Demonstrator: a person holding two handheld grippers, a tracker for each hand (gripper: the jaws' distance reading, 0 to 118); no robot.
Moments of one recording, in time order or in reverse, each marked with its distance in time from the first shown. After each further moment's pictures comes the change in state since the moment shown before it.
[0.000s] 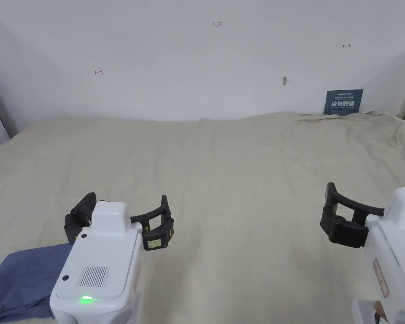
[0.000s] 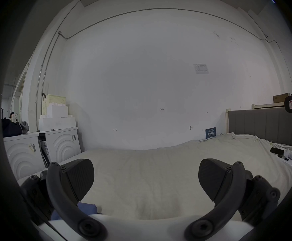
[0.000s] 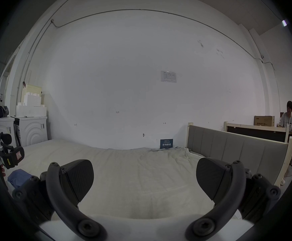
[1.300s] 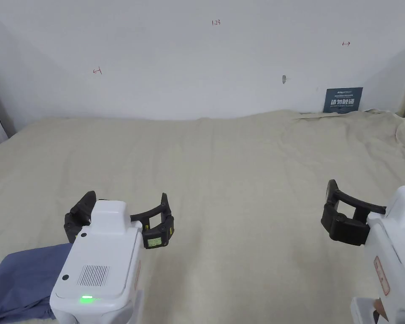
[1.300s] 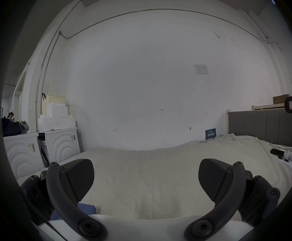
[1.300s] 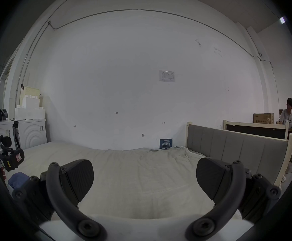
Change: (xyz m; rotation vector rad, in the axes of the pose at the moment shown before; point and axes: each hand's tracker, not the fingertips) left arm 0.001 0.000 -0.003 0.006 -0.002 0.006; right arm 0.002 -0.001 -0.003 0.001 -0.011 -0.021
